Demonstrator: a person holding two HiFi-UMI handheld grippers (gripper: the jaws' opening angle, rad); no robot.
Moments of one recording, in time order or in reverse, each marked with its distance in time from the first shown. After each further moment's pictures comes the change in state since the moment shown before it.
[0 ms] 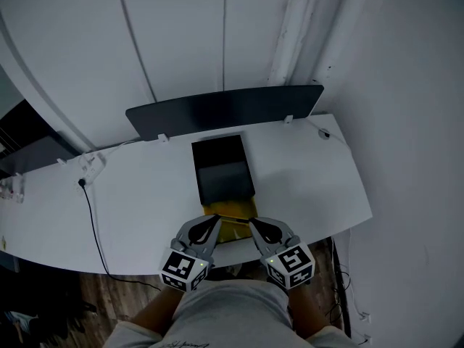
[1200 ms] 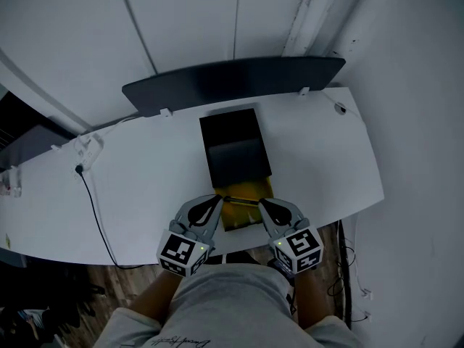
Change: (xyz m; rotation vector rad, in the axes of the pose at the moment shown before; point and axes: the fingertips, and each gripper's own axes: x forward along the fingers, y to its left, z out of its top) left arm 0.006 0.058 -0.018 -0.031 0.077 -0.024; right arm 0.051 -0.008 -0.018 0.043 0.100 -0.048
